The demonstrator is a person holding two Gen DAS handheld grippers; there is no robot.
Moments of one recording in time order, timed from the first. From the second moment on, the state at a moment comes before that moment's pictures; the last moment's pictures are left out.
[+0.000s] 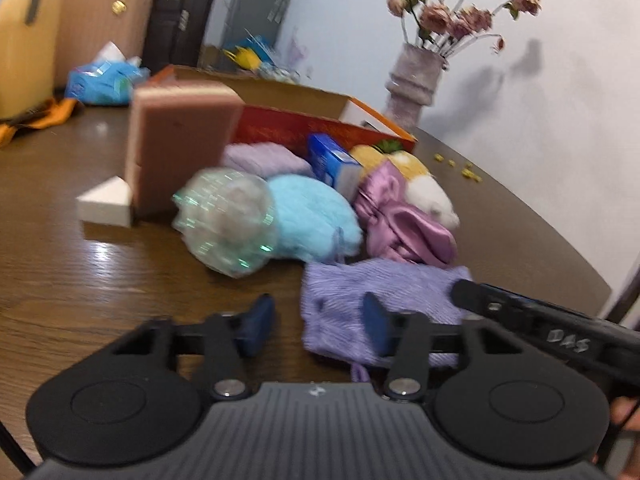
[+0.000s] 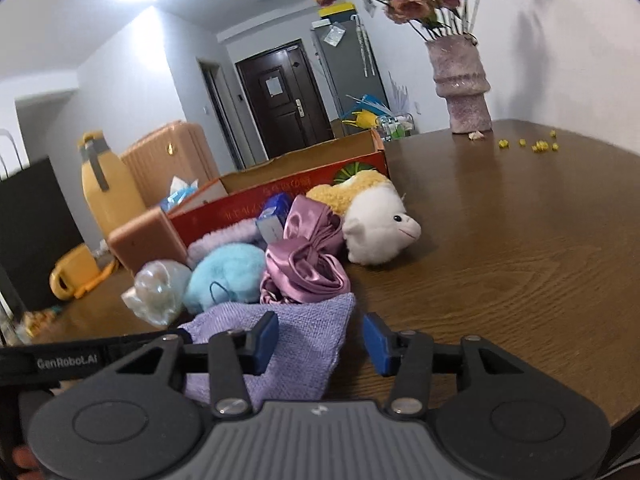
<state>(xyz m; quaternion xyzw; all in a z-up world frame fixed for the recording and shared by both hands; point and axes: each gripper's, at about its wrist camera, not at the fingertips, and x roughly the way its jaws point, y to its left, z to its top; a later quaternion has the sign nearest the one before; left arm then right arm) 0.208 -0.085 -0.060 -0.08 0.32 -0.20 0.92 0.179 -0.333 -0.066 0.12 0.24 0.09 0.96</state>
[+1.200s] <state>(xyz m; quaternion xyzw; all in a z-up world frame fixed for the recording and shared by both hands) 0.247 -0.052 0.090 -0.04 0.16 -0.21 0.96 0.268 -0.288 0.073 0.04 0.16 0.16 0.97</state>
